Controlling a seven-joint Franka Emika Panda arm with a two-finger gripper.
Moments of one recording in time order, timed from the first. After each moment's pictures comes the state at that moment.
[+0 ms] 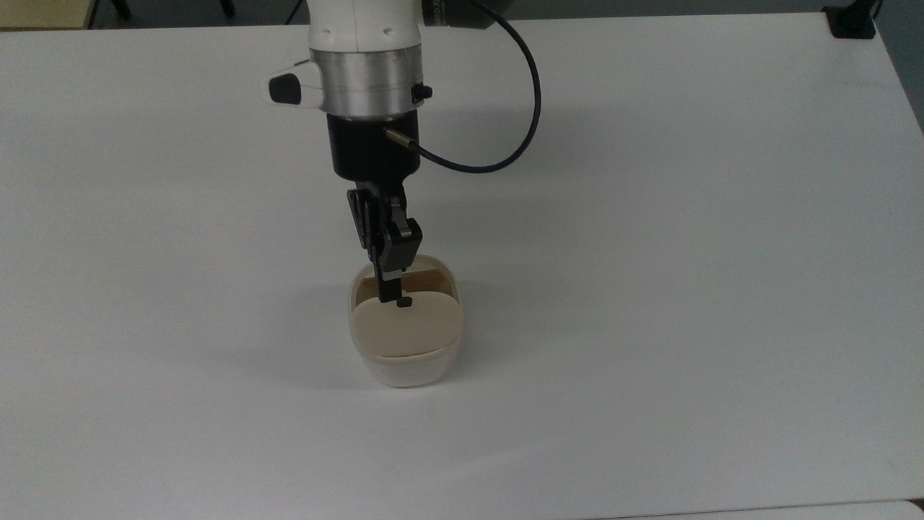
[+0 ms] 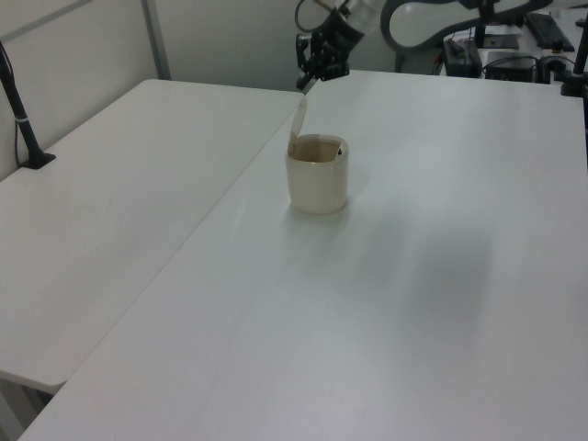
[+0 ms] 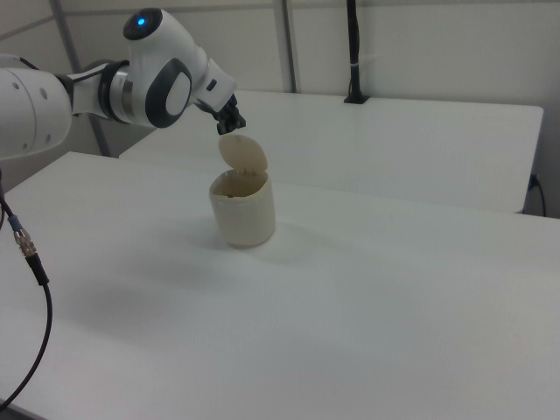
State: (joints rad) arm 0.12 0.39 -0.07 -1.49 0.06 2.57 1.12
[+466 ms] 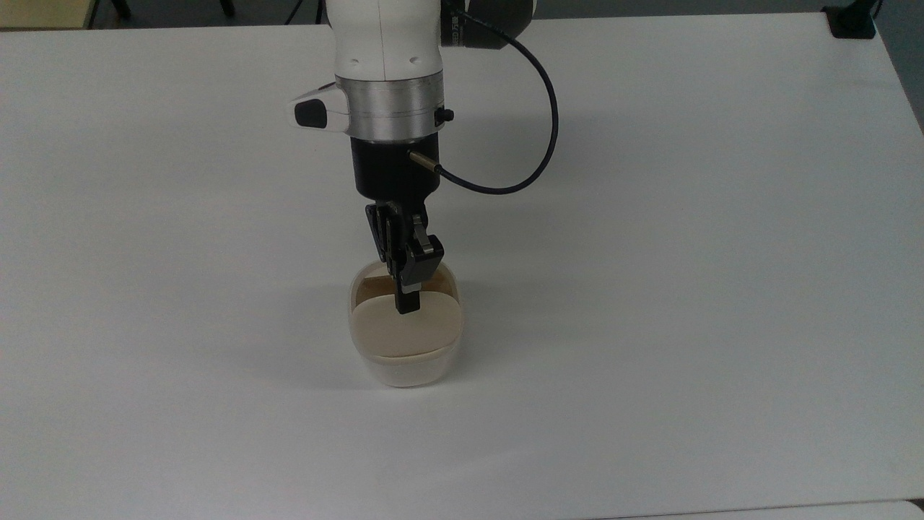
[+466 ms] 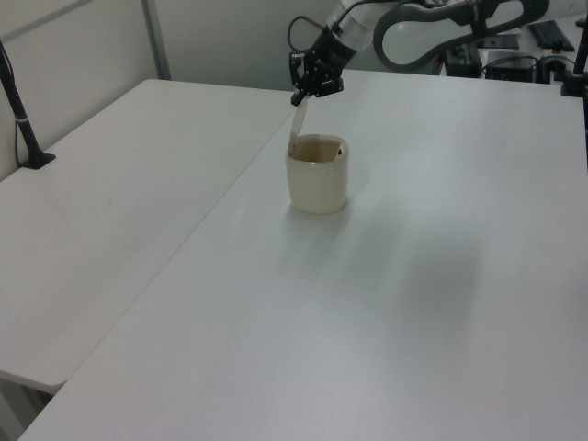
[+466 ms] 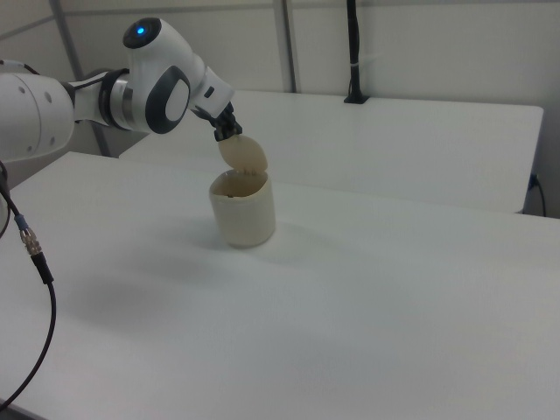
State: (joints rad) arm 0.14 0.42 -0.07 -1.48 0.04 2.58 1.13
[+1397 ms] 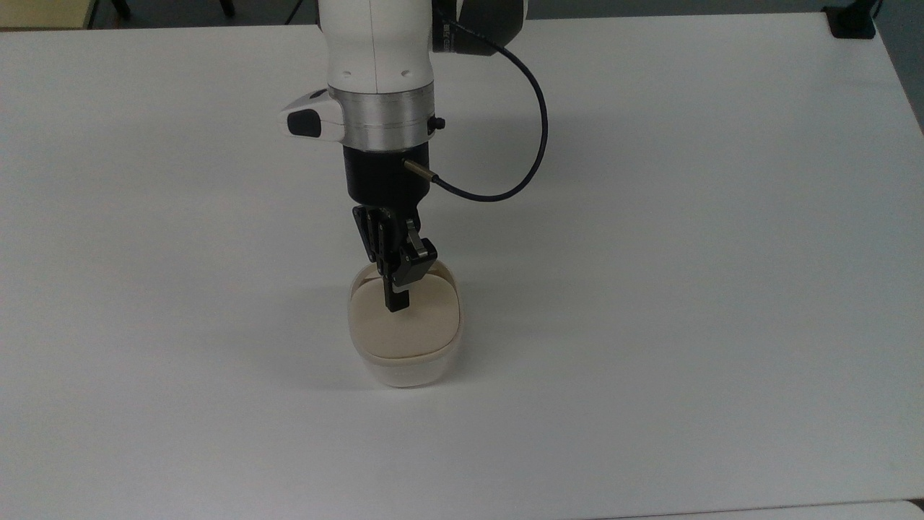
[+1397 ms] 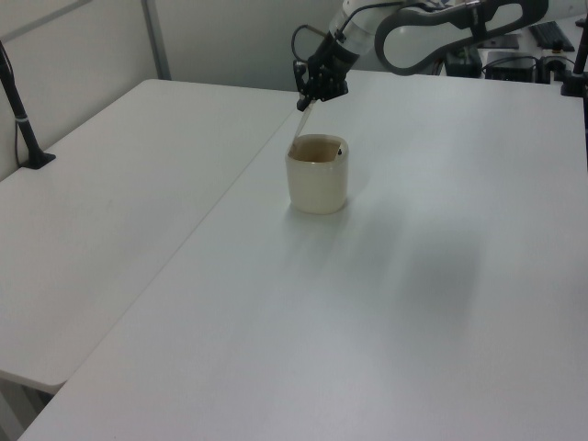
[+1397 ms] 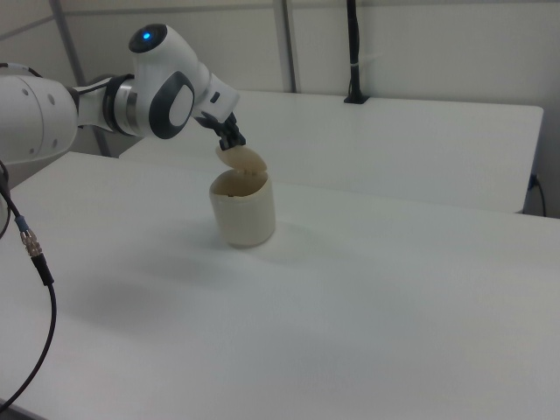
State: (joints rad) arm 0.13 0.42 -0.07 -1.51 0.03 2.54 1.04
